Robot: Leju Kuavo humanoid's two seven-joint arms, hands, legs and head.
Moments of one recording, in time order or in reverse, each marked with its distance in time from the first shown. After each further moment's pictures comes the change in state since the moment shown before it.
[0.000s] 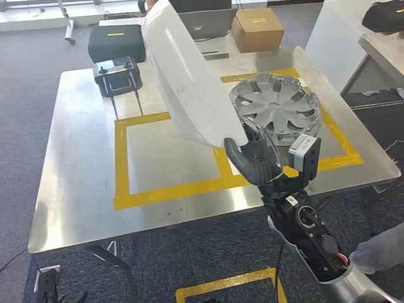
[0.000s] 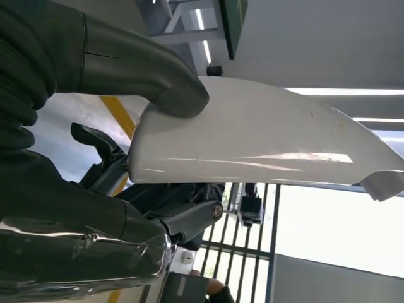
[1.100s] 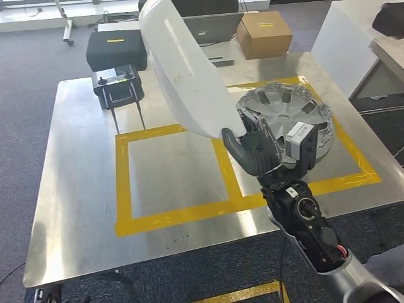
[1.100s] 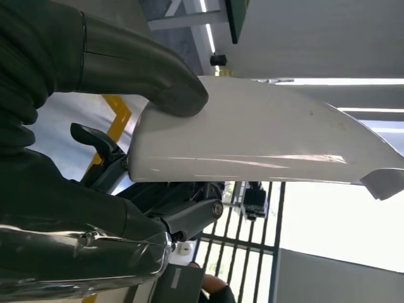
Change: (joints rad) left arm 0.007 0.003 0.000 0.000 -0.057 0.006 0.078; right arm -0.062 -0.008 0.008 0.006 0.020 -0.020 0.062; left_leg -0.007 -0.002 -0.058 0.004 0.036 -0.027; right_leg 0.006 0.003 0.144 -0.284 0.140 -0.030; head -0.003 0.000
